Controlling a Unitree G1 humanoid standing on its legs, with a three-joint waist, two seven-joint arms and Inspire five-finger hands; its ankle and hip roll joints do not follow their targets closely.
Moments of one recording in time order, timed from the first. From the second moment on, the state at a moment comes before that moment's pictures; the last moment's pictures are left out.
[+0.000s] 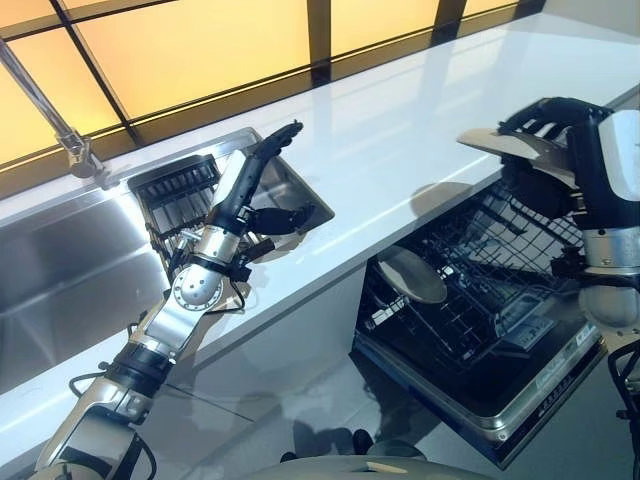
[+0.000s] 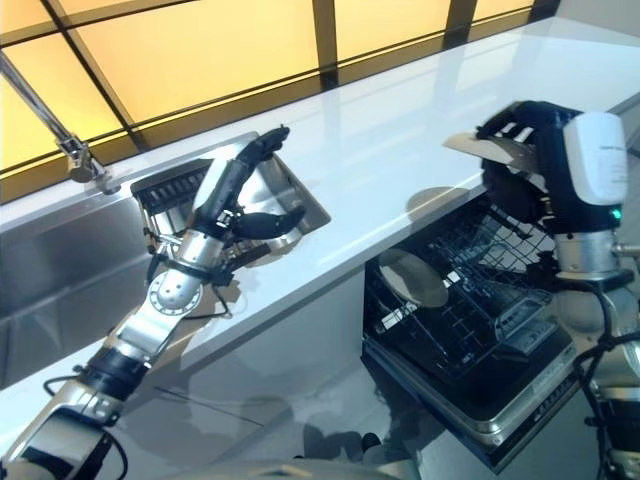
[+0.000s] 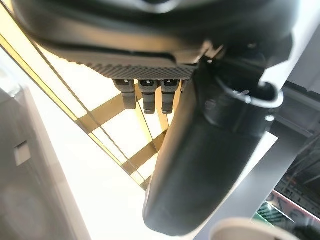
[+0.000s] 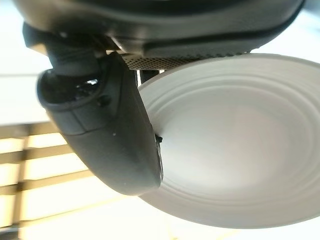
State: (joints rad) left arm -0.35 0.57 -0.30 0.13 -0.02 -0.40 0.20; right arm -0.05 -0.84 -0.24 0.00 -0.43 -0.34 -0.44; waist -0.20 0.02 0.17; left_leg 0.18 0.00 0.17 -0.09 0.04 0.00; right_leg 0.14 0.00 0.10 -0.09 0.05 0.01
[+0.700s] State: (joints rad) left arm -0.29 0.65 -0.27 0.08 -0.12 -0.41 0.12; right arm 0.02 -0.82 -0.13 0.51 -0.31 -0.10 -0.39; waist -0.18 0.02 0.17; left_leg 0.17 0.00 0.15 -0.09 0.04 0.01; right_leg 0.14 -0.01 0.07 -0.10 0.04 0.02
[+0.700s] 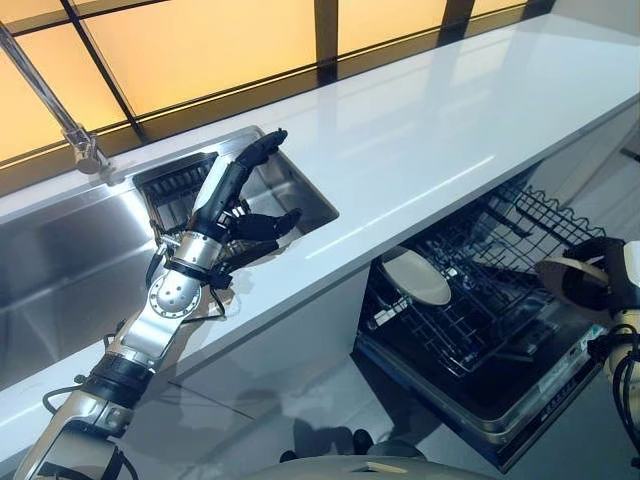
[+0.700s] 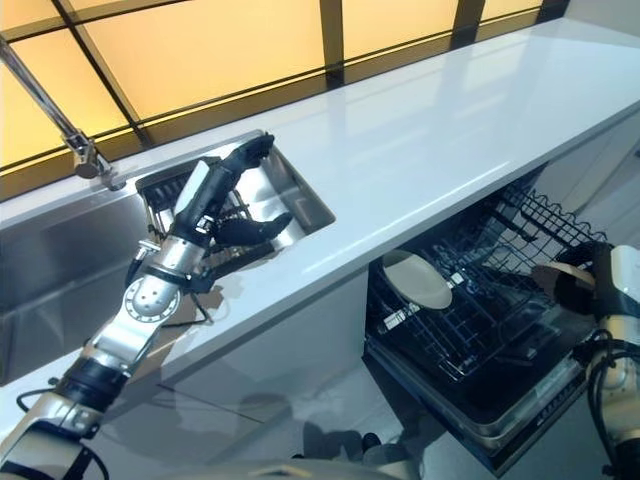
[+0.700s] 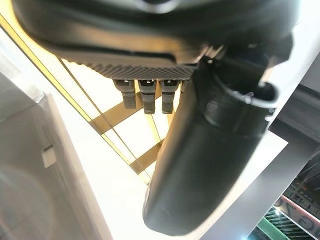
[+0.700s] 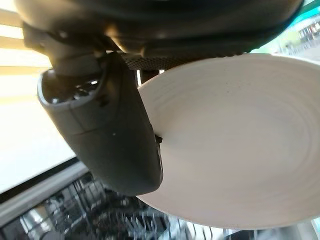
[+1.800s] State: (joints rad) left arm -0.31 0.73 -0.32 0.01 -0.18 -0.39 0.14; right arm -0.42 -0.84 0.02 0.84 -0.18 -0.04 -0.44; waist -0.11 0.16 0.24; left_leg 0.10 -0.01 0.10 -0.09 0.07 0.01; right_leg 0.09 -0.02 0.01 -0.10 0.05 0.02
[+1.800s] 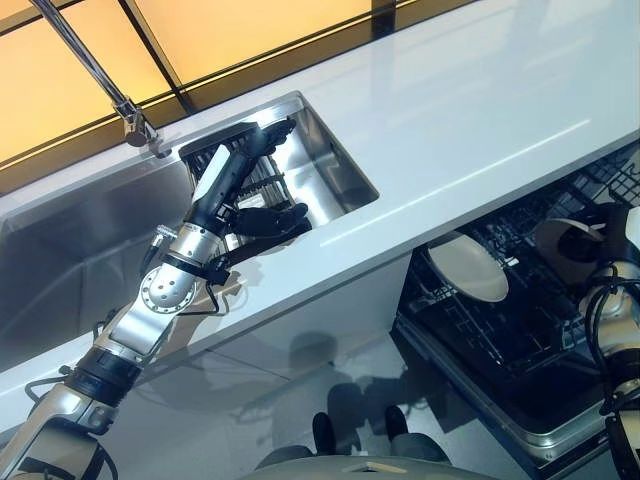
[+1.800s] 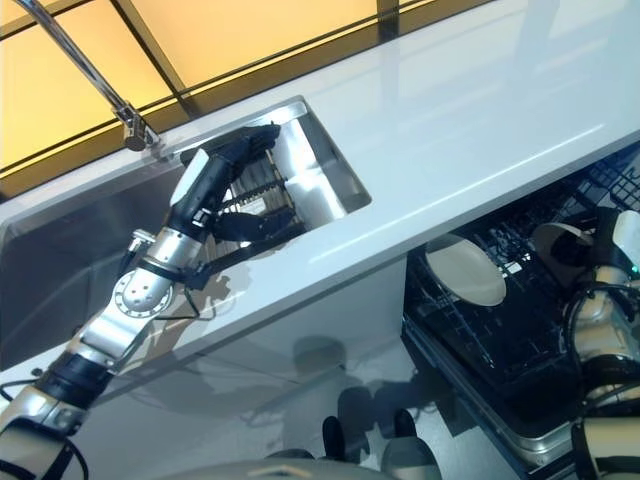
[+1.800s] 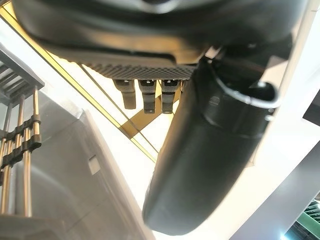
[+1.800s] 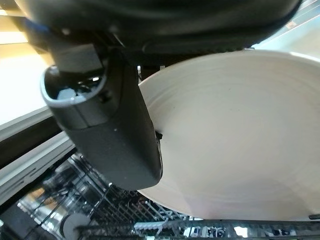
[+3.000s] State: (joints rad) left arm -0.33 0.73 -0.32 -0.03 -0.18 -0.40 0.17; right arm -0.43 -0.84 0.06 0.79 -0.10 -0.04 -0.30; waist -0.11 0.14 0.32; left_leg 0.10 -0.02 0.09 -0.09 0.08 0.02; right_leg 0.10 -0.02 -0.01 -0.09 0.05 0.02
